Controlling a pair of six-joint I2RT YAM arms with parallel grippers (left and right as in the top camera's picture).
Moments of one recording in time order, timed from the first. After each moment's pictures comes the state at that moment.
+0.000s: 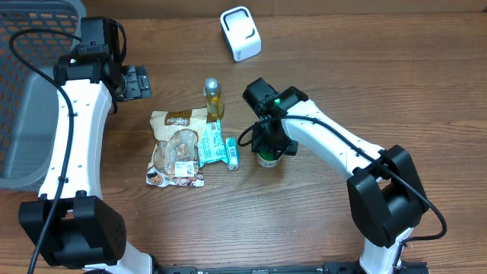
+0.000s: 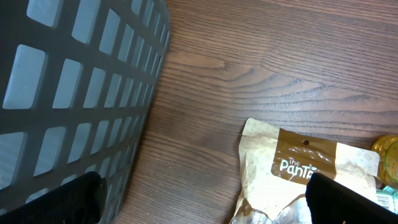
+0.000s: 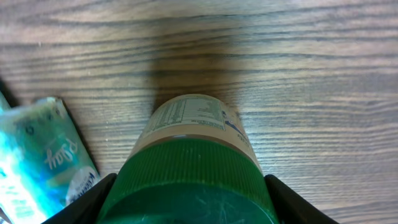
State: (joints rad) left arm 0.06 1.75 1.65 -1.04 -0.22 -0.15; right arm 0.60 1.96 1.48 -1.05 0.00 0.67
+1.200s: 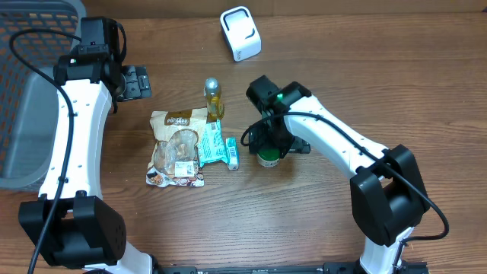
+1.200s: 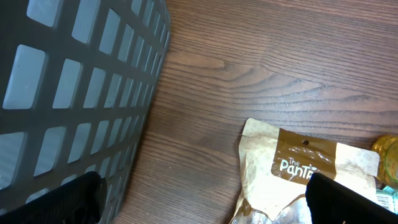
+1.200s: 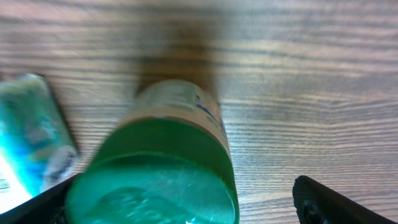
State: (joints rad) left arm 0.06 1.75 1.65 -1.04 -0.22 -0.15; right arm 0.59 1.96 1.54 -1.15 0.00 0.59
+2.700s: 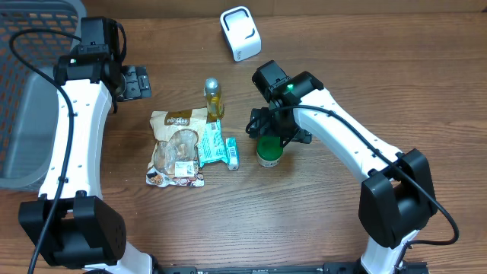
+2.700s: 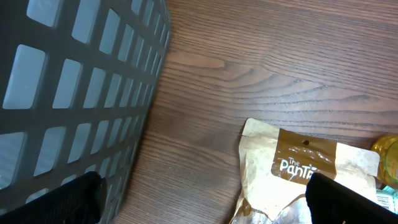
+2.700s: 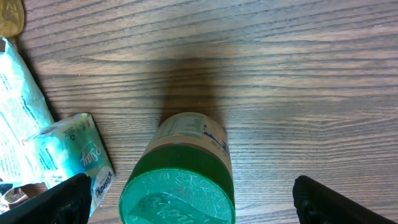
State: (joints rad) left arm 0.06 1.75 1.65 -1.04 -0.22 -0.15; right arm 0.55 1.93 1.59 -1.12 0.00 0.64
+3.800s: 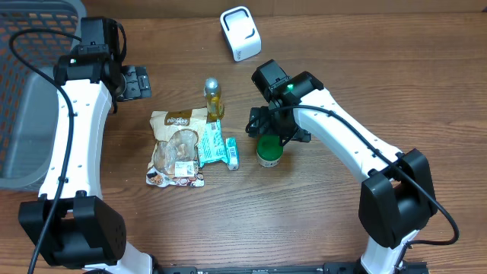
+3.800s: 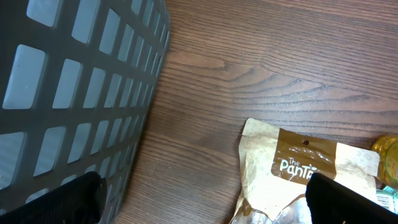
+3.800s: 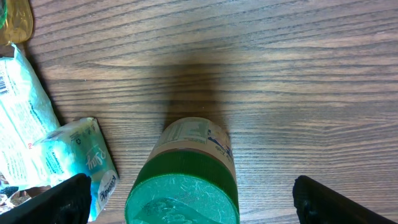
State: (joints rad) left arm 0.06 1.75 1.65 -1.04 -0.22 -0.15; right arm 0.55 1.93 1.59 -1.11 0.00 0.64
